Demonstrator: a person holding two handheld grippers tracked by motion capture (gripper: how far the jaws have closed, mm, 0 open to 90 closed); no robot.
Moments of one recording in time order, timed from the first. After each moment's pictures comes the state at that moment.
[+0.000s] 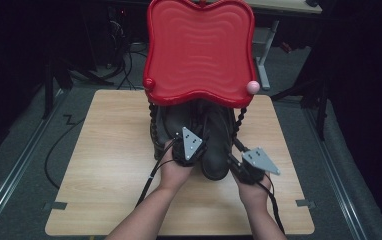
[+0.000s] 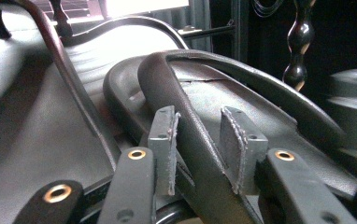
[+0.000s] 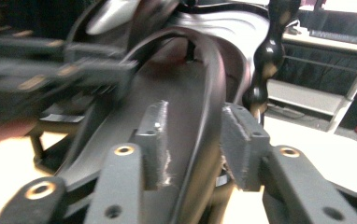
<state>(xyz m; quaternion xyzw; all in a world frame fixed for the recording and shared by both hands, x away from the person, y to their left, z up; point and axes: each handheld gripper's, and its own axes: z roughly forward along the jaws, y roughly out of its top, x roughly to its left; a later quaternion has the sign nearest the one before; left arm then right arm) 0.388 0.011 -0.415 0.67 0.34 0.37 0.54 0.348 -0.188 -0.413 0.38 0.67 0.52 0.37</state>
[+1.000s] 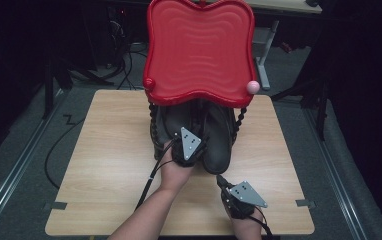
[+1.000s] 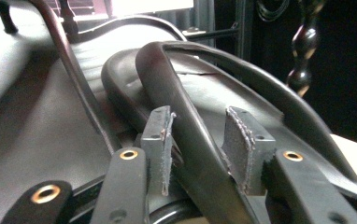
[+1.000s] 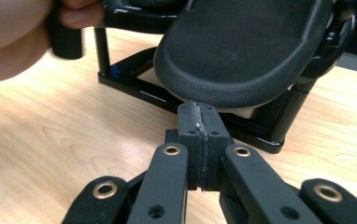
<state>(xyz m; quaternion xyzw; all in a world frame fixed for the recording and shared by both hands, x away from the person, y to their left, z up) 0.383 0.014 -0.415 0.66 0.35 0.37 0.55 0.290 -0.175 -0.470 0.37 0.73 0.49 0.31</state>
